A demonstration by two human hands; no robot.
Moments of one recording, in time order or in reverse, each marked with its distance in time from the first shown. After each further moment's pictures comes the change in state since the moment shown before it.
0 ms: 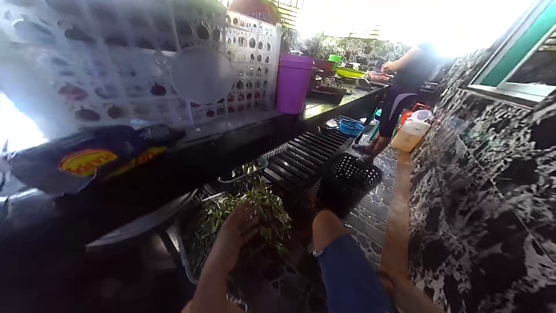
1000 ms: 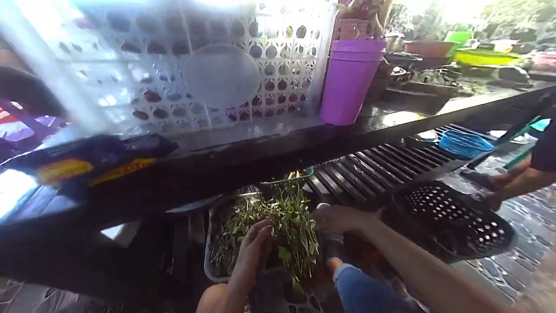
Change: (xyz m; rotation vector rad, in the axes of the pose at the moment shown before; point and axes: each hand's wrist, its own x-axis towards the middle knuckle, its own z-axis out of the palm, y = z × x) left_hand 0.031 -0.045 0.024 0.149 0.425 0.051; right_hand 0.240 -0.267 -0.136 -0.421 -0.398 -0.857
